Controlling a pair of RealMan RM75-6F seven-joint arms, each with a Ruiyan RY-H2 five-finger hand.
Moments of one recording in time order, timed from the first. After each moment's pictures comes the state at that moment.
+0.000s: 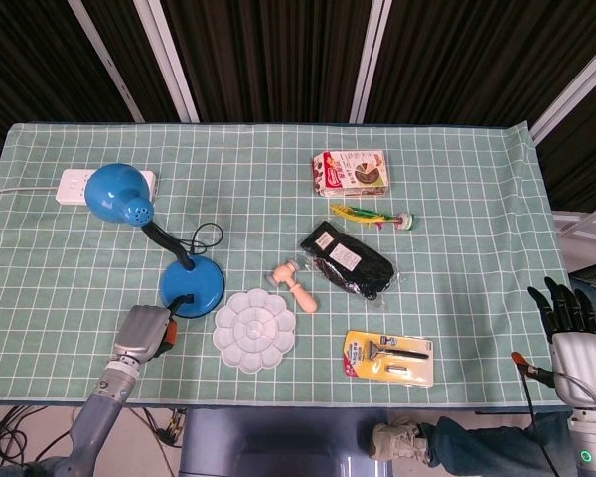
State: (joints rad) left arm -0.41 -1.51 -0.06 -1.69 1.12 1.10 0.50; right arm 0.04 -1.18 0.08 -1.59 -1.54 1.58 -0.07
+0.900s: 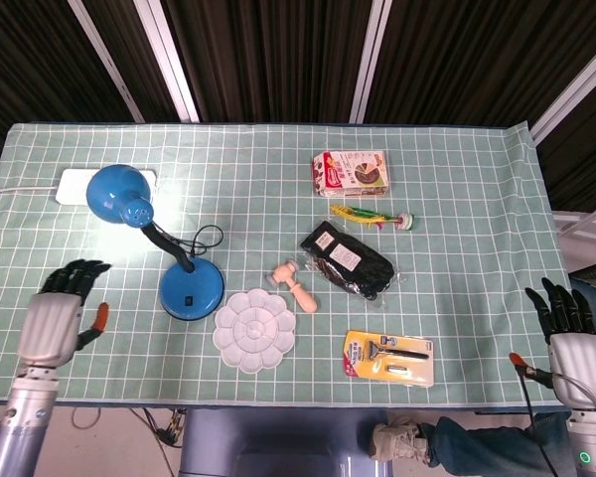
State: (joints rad) left arm -0.22 -1.18 -0.03 -1.93 1.43 1.53 0.36; right arm 0.04 -1.18 0.08 -1.59 -1.55 1.58 -0.07
